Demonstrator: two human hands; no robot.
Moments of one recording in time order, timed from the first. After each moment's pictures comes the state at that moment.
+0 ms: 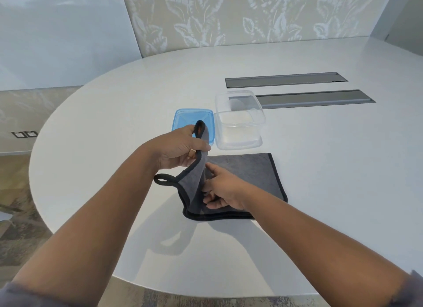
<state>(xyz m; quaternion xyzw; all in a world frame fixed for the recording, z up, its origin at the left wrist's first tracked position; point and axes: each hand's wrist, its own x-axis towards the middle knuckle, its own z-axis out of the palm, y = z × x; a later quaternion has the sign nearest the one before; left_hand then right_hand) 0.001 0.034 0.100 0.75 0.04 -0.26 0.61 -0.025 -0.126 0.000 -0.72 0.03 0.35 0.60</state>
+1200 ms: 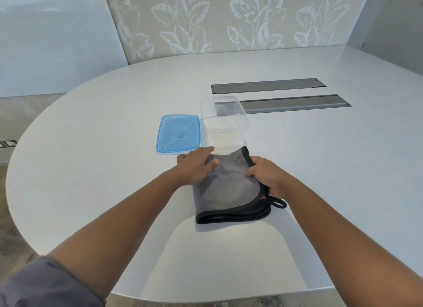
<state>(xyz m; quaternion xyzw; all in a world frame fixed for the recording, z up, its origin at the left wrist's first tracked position) 0.027 -0.021 0.008 0.97 -0.13 -0.09 0.20 0.001 -0.261 0.005 -0.76 0.12 0.22 0.60</state>
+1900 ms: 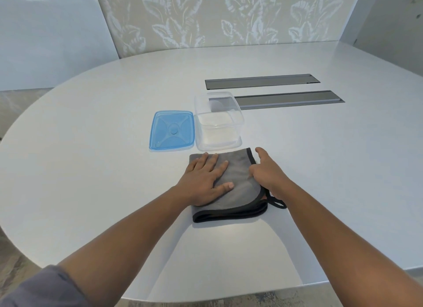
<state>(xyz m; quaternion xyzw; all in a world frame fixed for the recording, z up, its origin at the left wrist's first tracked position) 0.002 -0.044 -0.038 0.96 -0.24 -0.08 0.07 -0.012 -0.265 0.004 -0.84 0.15 0.12 0.51</state>
